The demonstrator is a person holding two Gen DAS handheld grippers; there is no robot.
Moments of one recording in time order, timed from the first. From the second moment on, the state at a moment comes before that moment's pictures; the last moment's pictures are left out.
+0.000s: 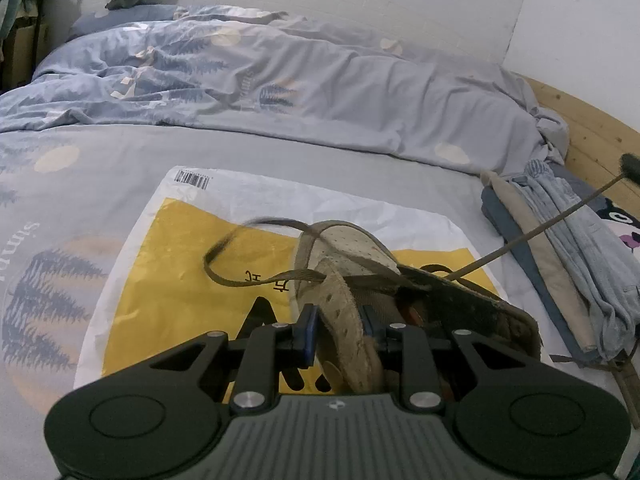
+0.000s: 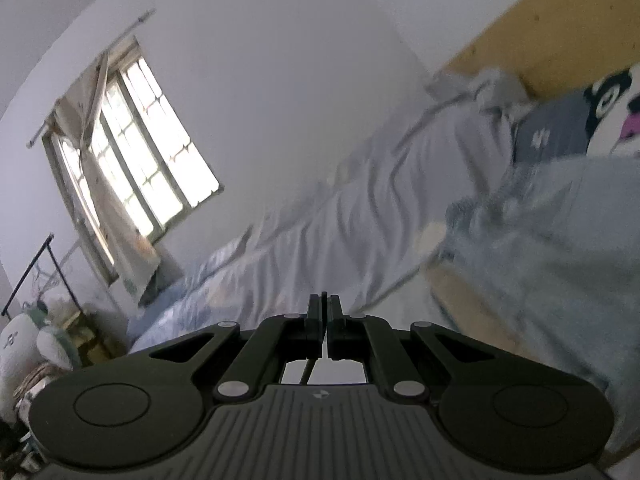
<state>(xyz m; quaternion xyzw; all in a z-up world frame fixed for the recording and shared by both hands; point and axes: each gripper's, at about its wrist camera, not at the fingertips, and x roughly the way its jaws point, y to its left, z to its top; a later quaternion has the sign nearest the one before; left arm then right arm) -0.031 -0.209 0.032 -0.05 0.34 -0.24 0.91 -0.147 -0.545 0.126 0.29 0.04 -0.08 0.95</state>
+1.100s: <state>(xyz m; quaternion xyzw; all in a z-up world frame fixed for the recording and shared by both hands) 0.008 -0.136 0.054 -0.26 0.38 -0.27 0.85 -0.157 -0.524 0.157 0.27 0.02 -0.02 0.96</state>
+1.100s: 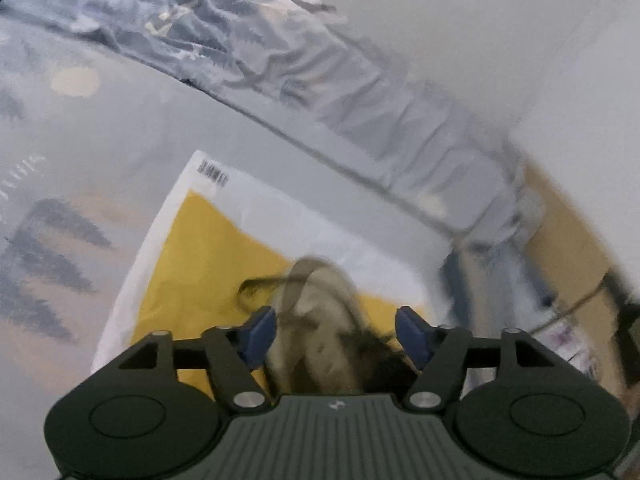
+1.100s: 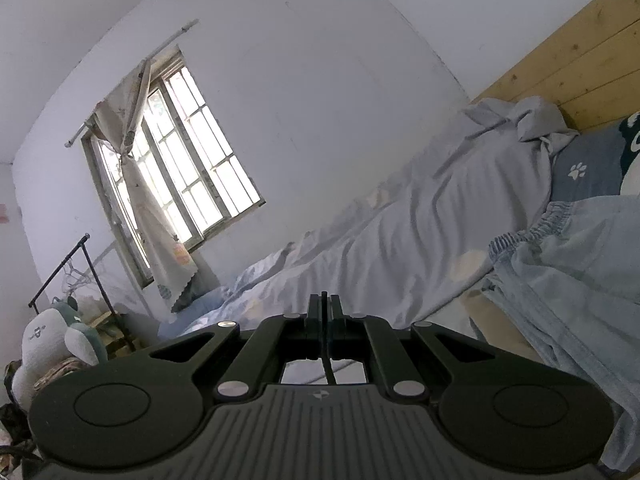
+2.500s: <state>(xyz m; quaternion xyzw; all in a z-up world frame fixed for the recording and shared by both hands) 0.092 -0.145 -0.036 -0.59 0.38 -0.34 0.63 -0.180 -0.521 0.157 0.21 0.02 -0.08 0.97</state>
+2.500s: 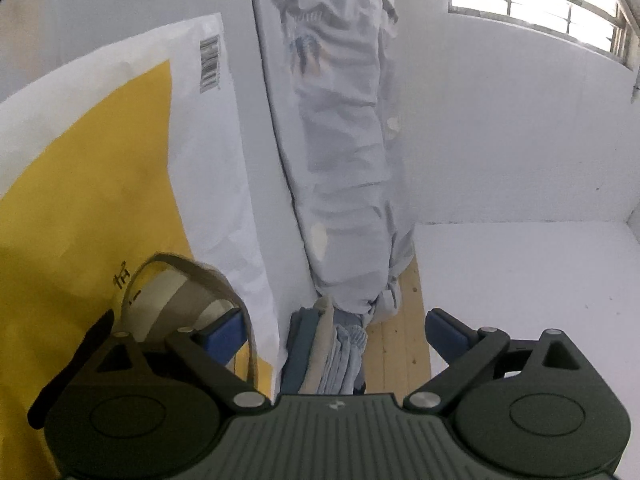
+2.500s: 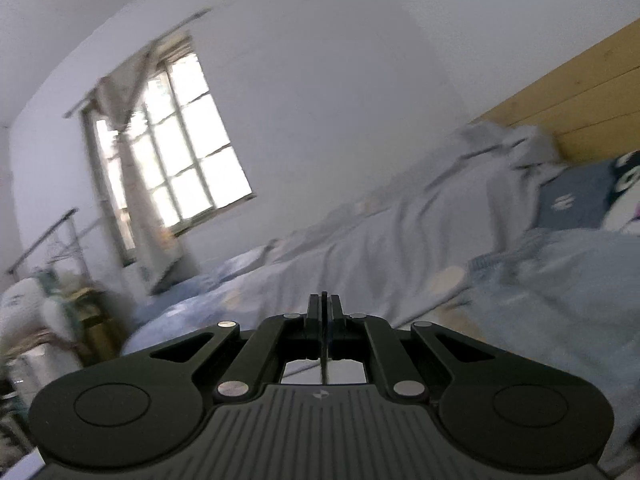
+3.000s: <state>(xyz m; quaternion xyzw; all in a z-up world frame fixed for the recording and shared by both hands) 0.079 -0.147 -0.012 -0.58 0.33 -0.37 0.65 -0.157 -0.531 0.098 0.23 0.16 -0.14 0.95</state>
